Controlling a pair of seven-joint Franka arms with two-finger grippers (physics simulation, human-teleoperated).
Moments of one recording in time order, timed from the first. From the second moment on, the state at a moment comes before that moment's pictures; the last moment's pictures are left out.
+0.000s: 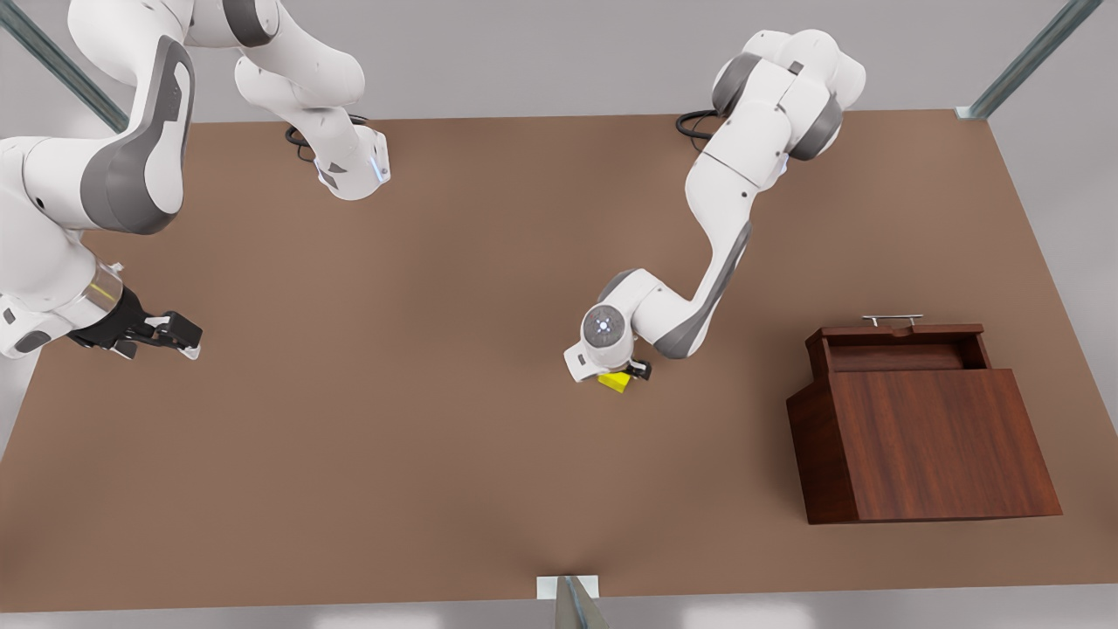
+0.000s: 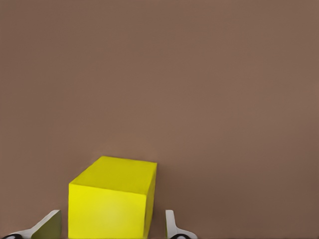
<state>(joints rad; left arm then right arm) -0.52 0.83 -0.17 -1.40 0.22 2.03 -0.35 0.00 0.23 -0.06 -1.32 0.00 1.65 -0.03</state>
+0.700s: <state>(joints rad) -0.52 0.87 -0.17 -1.40 0.23 2.05 -0.34 0.01 0.23 -0.06 -1.32 0.00 1.65 -0.03</state>
